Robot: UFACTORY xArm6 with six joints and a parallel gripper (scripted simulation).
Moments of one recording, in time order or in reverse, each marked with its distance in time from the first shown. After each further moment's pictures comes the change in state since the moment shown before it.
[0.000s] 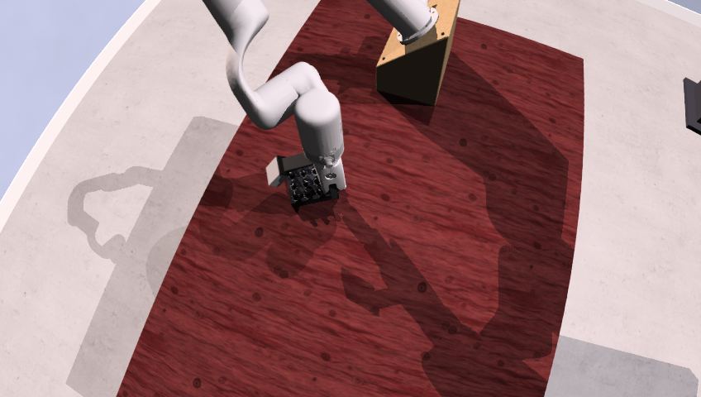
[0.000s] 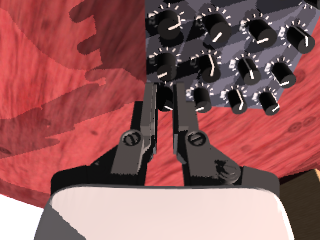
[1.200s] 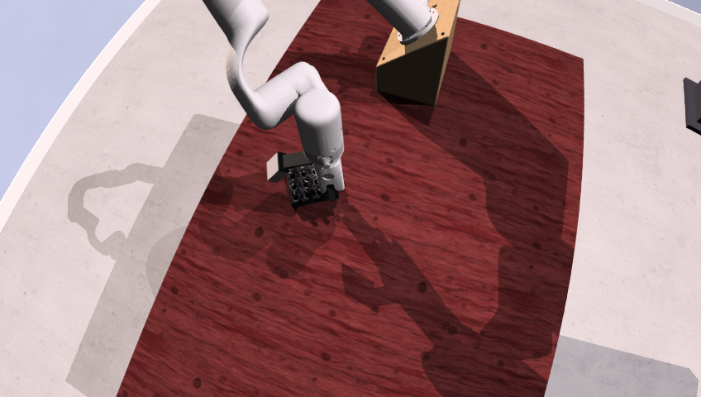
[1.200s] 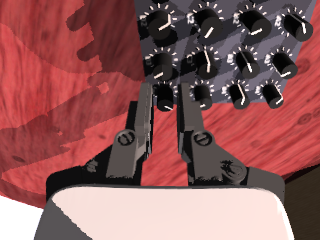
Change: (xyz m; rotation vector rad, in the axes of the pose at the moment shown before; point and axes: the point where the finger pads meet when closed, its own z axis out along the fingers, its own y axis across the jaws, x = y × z) arm 0.000 0.000 0.000 0.001 0.001 0.094
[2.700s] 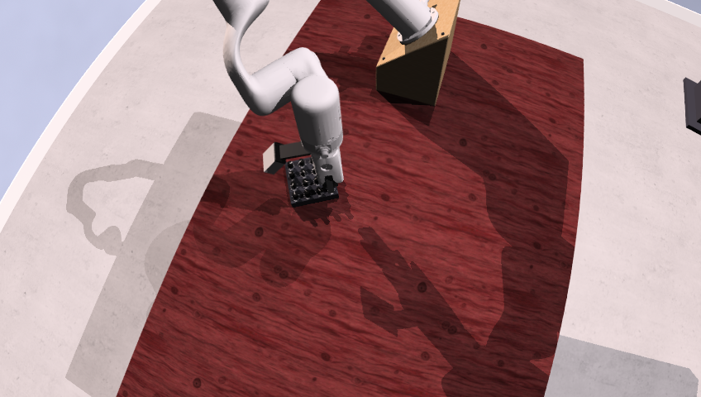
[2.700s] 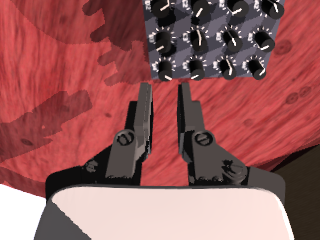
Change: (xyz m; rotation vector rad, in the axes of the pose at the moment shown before) arm 0.000 0.000 -0.036 0.000 0.000 0.000
